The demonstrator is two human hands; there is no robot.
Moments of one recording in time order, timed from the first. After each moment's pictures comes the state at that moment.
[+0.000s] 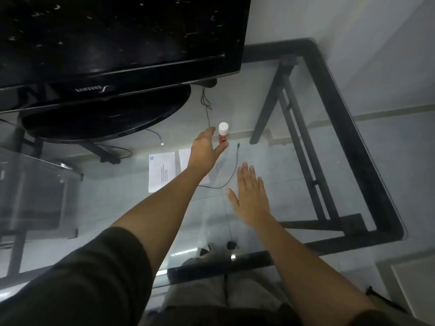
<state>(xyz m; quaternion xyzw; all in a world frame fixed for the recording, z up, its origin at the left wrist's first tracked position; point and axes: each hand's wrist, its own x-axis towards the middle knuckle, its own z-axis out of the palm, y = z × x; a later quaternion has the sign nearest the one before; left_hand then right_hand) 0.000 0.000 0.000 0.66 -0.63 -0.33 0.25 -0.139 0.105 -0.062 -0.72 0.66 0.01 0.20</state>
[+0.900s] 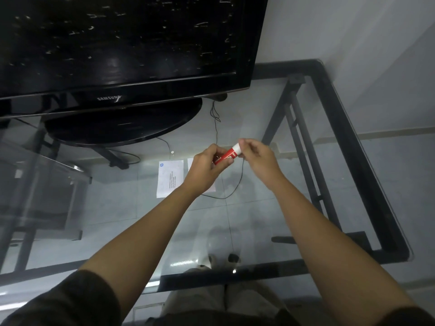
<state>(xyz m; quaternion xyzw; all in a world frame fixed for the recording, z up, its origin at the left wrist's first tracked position) 0.022 0.035 0.036 0.59 -0.63 -0.40 0.32 -0.138 0.017 0.046 -0.52 0.60 -0.35 0.50</state>
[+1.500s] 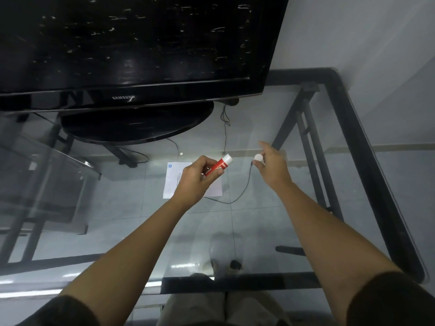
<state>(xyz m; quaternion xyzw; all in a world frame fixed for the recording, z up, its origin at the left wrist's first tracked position) 0.056 0.058 0.030 0.64 -0.58 -0.40 0.31 -0.154 -0.010 0.000 -0.66 0.66 -0.19 0.30</state>
